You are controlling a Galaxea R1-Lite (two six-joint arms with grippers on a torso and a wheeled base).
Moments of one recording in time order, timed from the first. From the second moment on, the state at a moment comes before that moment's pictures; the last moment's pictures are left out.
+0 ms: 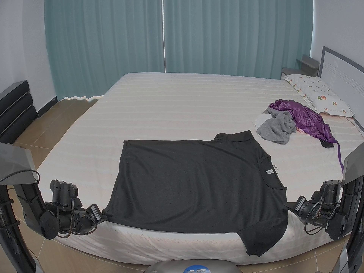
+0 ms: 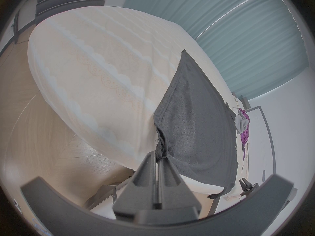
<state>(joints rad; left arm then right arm) -0.07 2.07 -0.25 -0.97 -0.24 -0.73 0.00 2.22 -0.03 -1.55 0.19 0.76</state>
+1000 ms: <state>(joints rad) -0.07 2.07 -0.25 -0.97 -0.24 -0.73 -0.02 2.33 -0.13 -1.54 0.20 0.75</state>
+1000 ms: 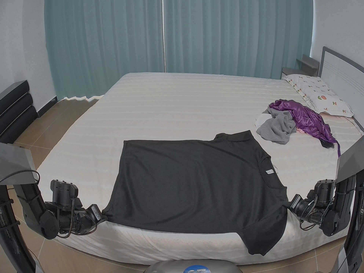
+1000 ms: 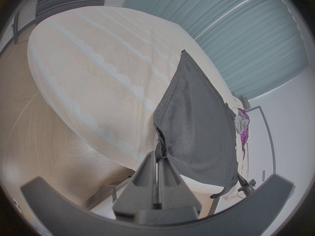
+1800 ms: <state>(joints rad) -0.08 2.07 -0.25 -0.97 -0.24 -0.74 -0.01 2.30 -0.44 -1.29 0.19 0.67</state>
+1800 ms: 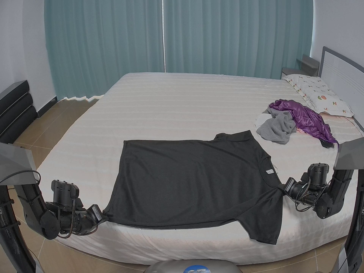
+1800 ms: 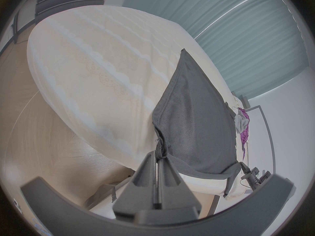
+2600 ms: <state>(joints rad) -0.08 2.08 -0.25 -0.97 -0.24 -0.74 -0.05 2.16 -0.22 -1.27 0.42 0.58</state>
